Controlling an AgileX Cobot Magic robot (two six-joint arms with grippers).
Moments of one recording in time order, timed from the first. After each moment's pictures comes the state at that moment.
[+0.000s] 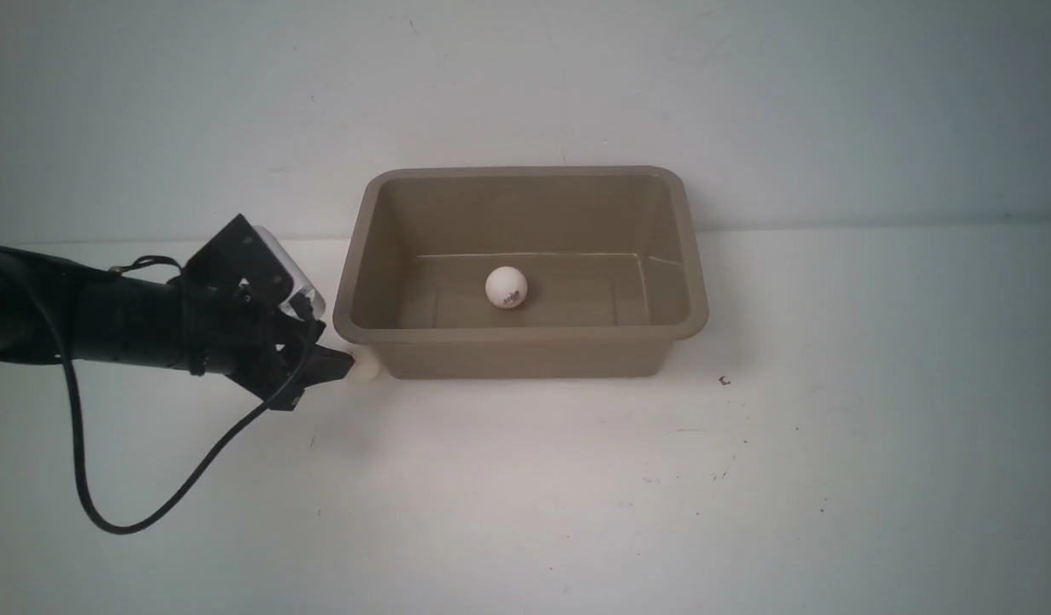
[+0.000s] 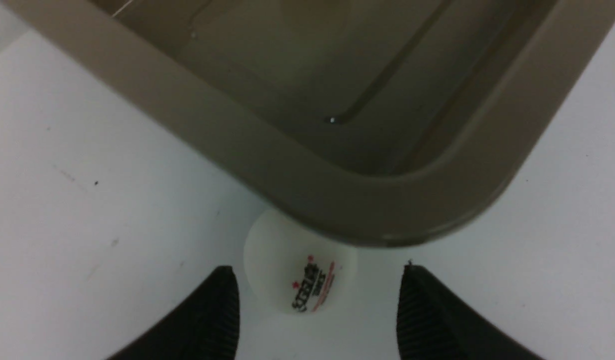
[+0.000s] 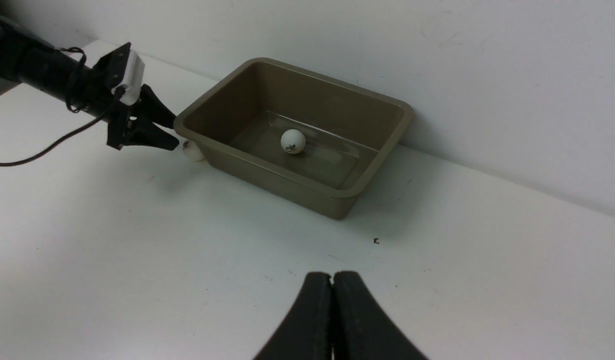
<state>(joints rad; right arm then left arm) 0.54 0.53 -1.23 -0.03 1.29 0.01 0.11 1.97 -1.11 -1.31 0.70 2.04</state>
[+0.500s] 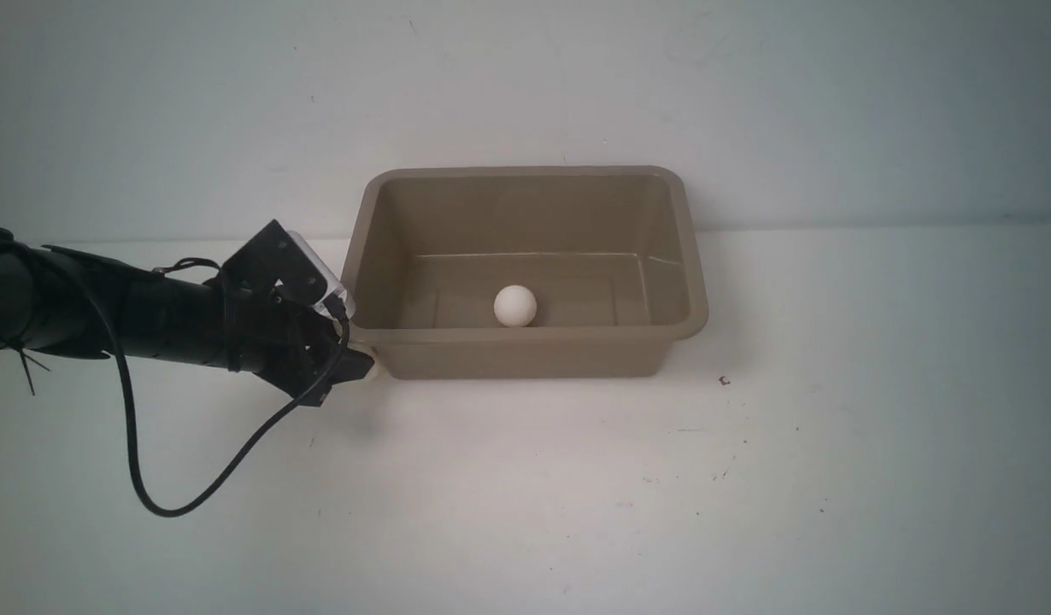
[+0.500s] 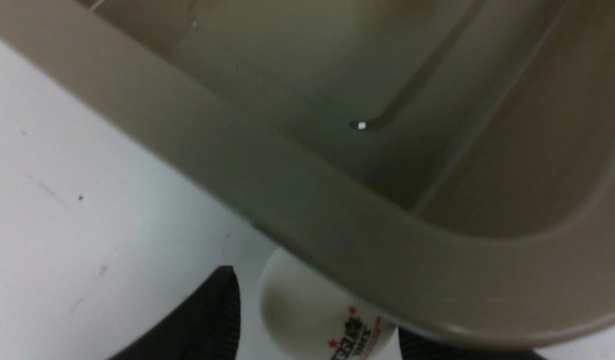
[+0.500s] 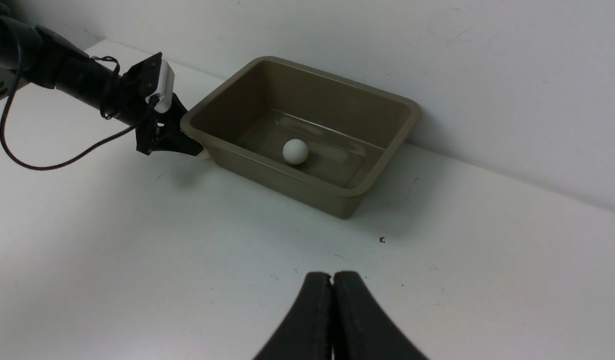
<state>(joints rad) 0.54 0.53 -1.23 -0.02 1.29 0.02 0.08 2.08 -1.19 -1.32 0.65 2.02</state>
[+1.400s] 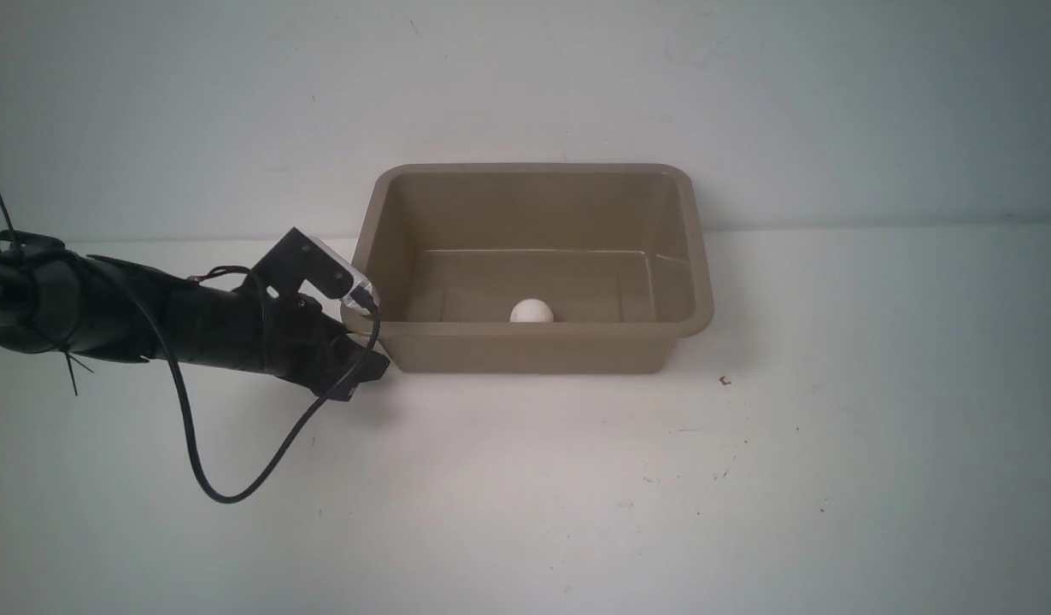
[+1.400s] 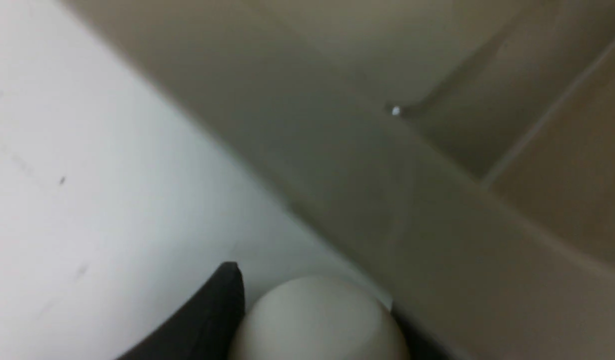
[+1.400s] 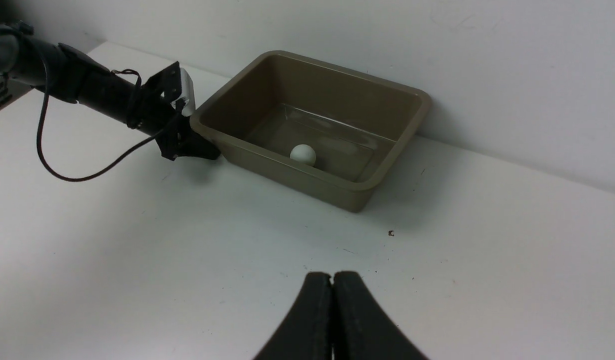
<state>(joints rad) 0.54 0.54 -1.23 -0.02 1.29 0.06 0.04 2.13 -1.24 -1.32 0.58 1.88</state>
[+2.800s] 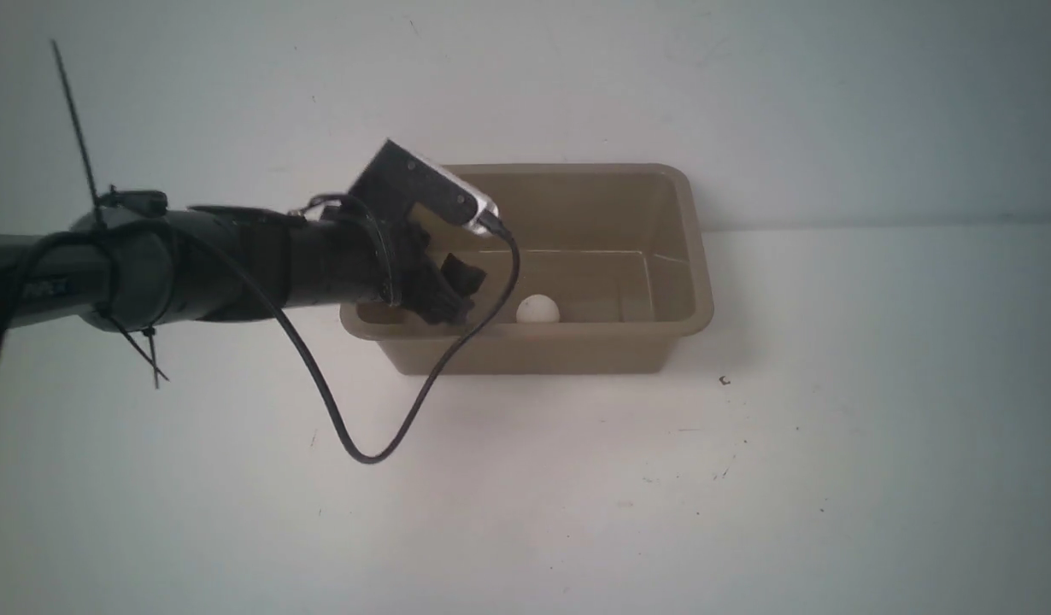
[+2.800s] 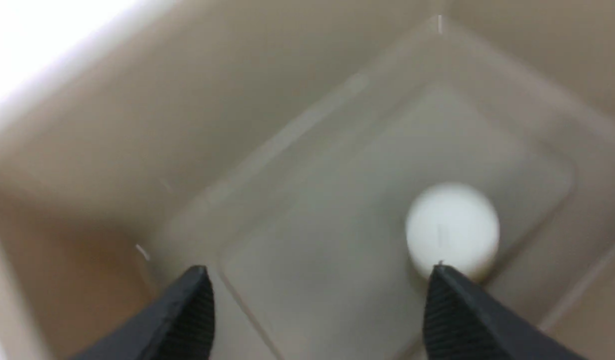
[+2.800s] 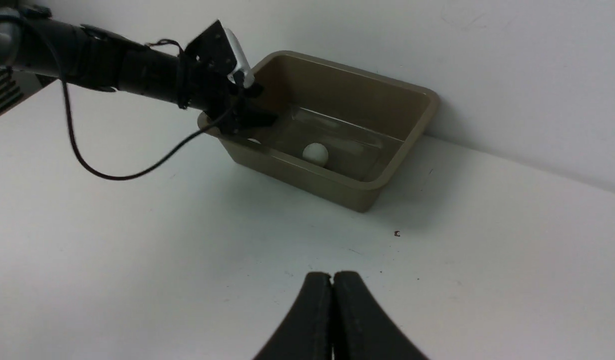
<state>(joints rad) 0.54 0.54 -1.23 -0.02 1.29 0.03 -0.25 1.90 -1.23 -1.71 0.23 2.03</state>
